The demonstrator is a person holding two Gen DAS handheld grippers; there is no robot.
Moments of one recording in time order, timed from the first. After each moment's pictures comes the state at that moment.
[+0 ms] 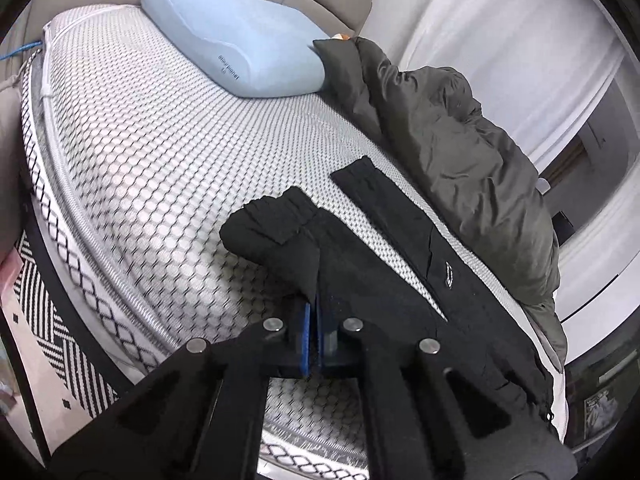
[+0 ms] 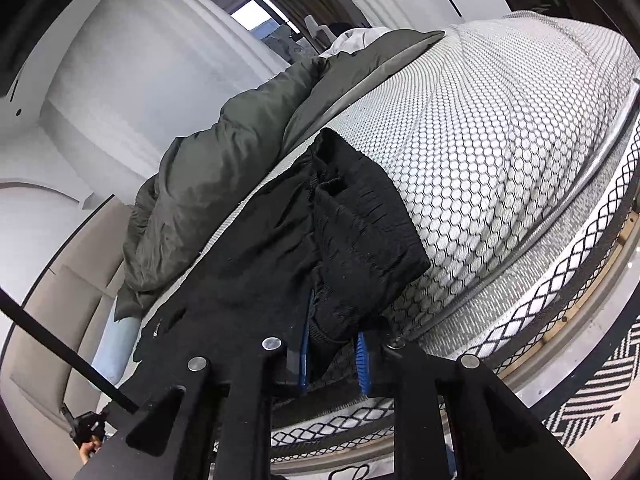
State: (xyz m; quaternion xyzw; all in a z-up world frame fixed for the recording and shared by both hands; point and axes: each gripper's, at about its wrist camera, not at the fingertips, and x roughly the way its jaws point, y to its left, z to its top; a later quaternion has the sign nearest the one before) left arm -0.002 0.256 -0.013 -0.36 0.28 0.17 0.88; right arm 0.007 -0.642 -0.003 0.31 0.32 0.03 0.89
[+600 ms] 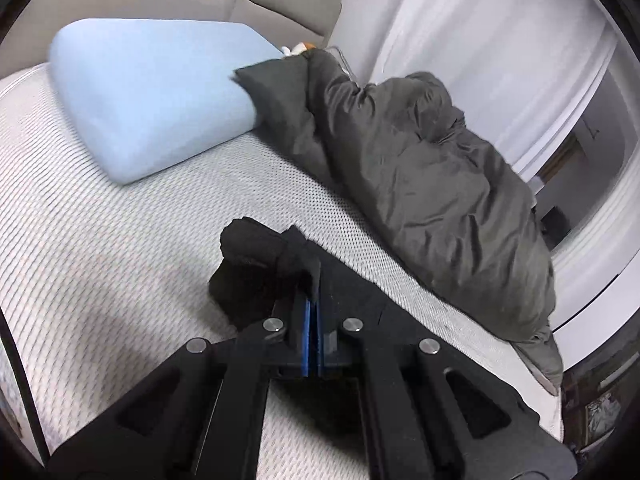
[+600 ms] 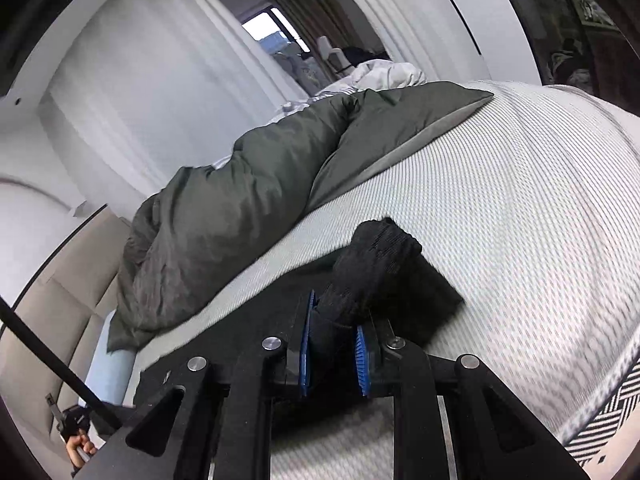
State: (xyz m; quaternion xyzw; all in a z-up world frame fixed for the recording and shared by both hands) left arm 0.212 0.266 0.085 -0.33 0.28 0.16 0.89; right arm 0.148 -0.614 0.113 0.28 0.30 -0.01 0.91
